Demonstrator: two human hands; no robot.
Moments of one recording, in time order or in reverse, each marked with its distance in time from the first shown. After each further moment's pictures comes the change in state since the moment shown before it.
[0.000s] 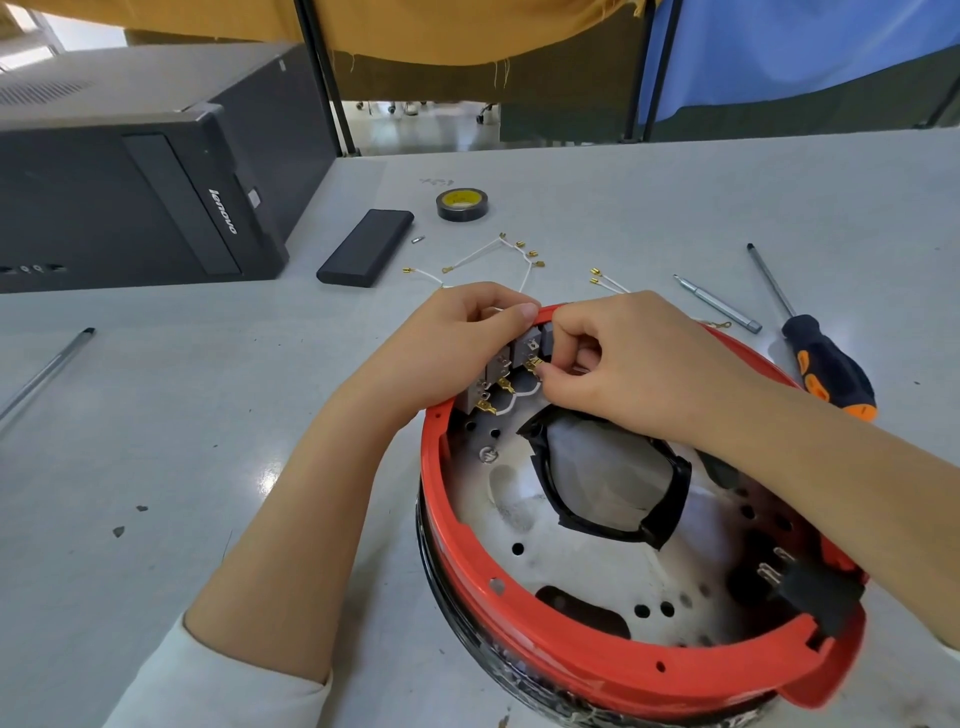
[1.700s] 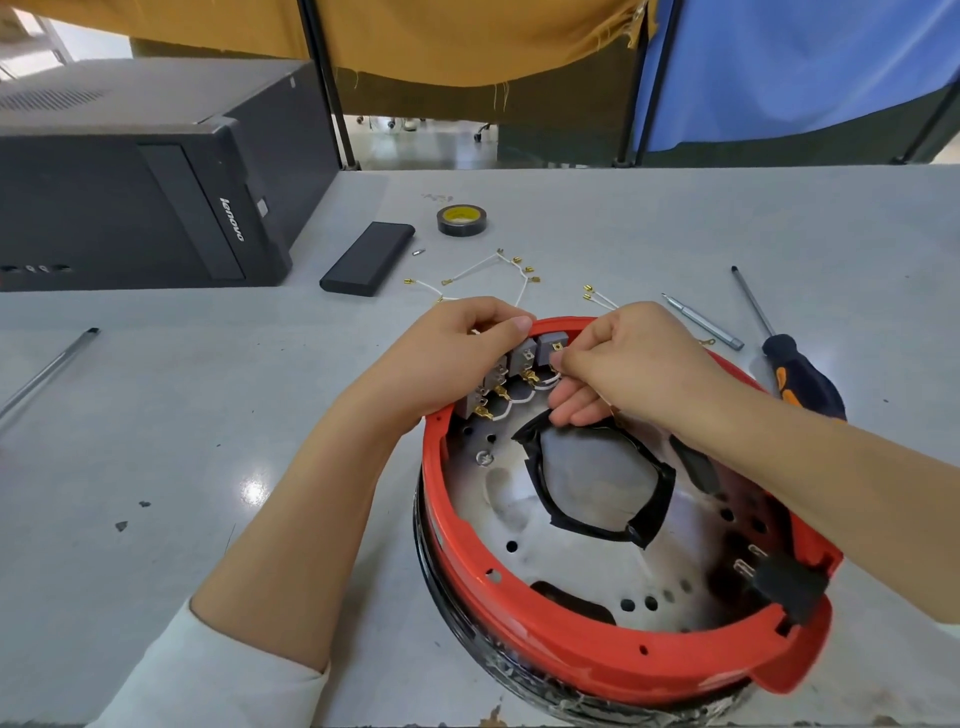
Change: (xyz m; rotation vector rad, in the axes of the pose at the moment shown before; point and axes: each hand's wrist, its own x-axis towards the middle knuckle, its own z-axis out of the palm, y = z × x) left_hand -0.002 -0.002 0.000 0.021 0.016 0.029; right_hand 0.005 -0.007 0.000 0.682 -0.076 0.521
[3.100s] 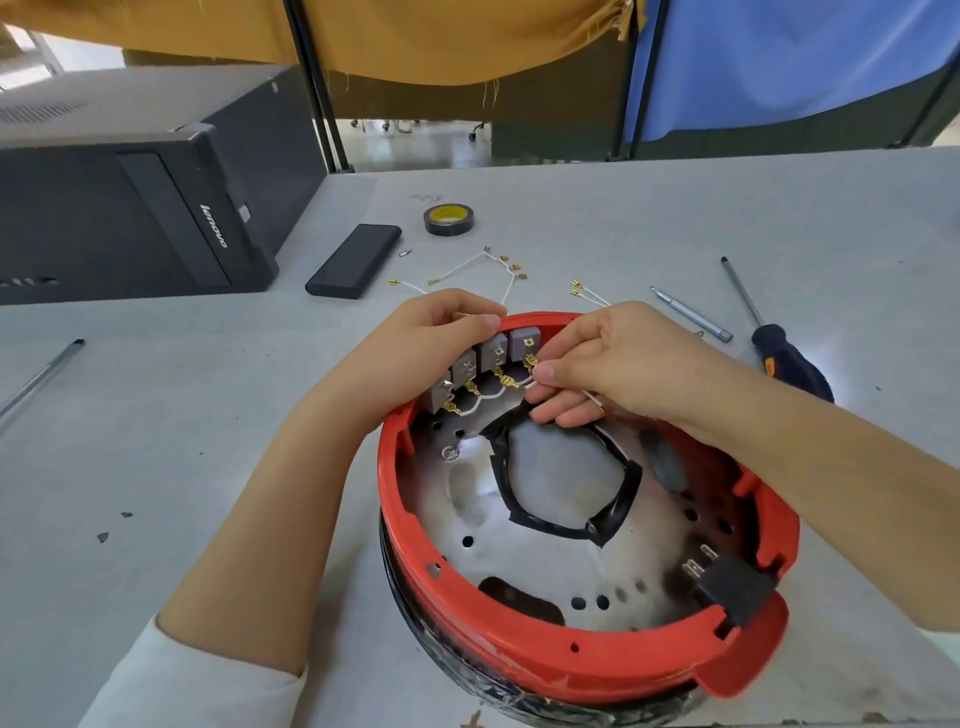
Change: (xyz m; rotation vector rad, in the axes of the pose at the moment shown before) left_hand 0.001 -0.005 -0.007 -0.130 -0.024 -0.048; right_hand 0.001 0.009 -0.013 0.137 -0.166 -0.011
